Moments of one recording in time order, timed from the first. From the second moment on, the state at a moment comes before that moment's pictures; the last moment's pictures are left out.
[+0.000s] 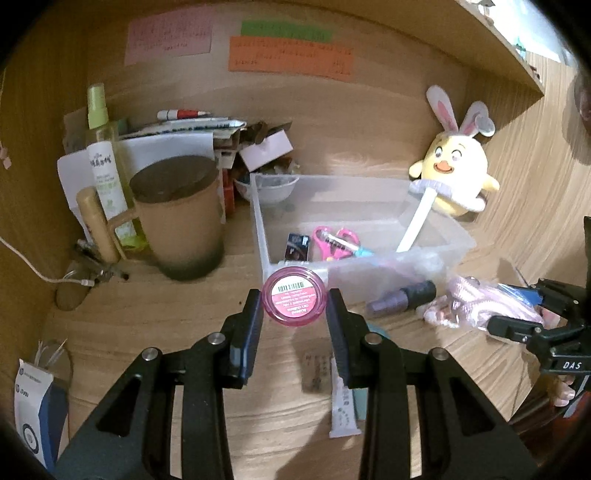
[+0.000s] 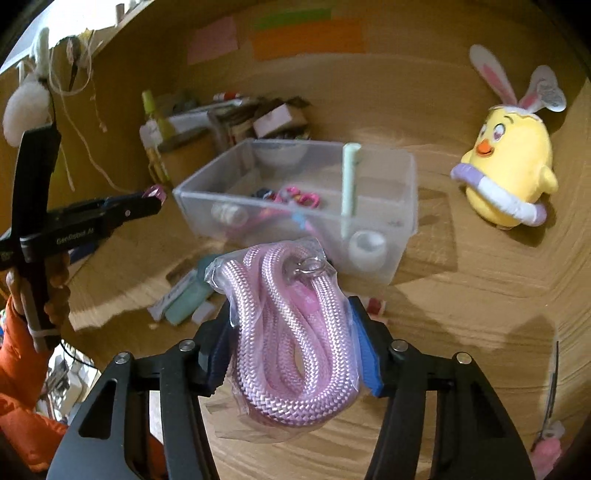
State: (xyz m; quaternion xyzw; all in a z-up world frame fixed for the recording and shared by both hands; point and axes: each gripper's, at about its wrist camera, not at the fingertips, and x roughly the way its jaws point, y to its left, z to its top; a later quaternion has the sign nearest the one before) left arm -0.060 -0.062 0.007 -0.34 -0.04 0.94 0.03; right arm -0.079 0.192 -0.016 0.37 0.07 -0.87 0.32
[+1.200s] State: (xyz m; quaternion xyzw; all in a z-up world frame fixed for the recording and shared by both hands) left arm -0.149 -0.046 -0.010 -0.39 -0.05 0.92 0.05; right arm -0.204 0.141 -0.019 0.39 0.05 -0.87 0.28
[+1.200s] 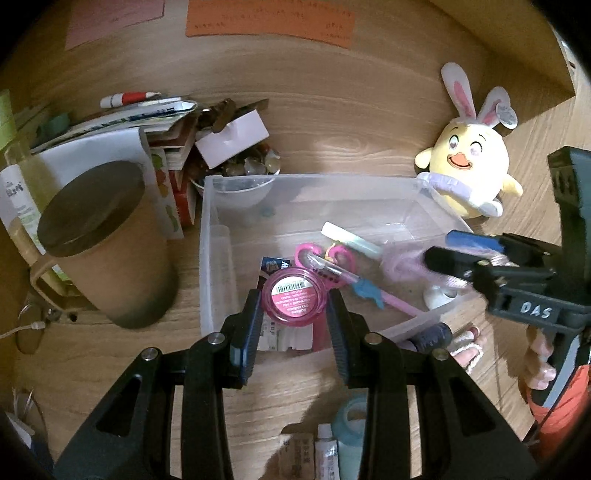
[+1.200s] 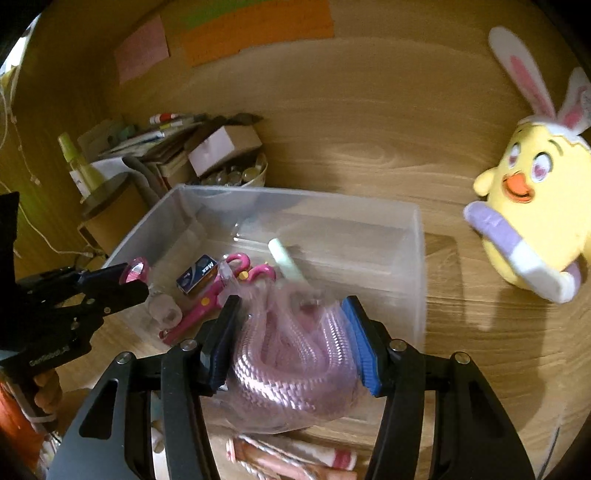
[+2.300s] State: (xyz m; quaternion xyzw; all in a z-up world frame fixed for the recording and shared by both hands) left arm -0.075 -0.060 -0.006 -0.36 0.01 0.93 0.00; right arm -0.125 0.190 -0.010 0.36 0.09 -0.89 0.25
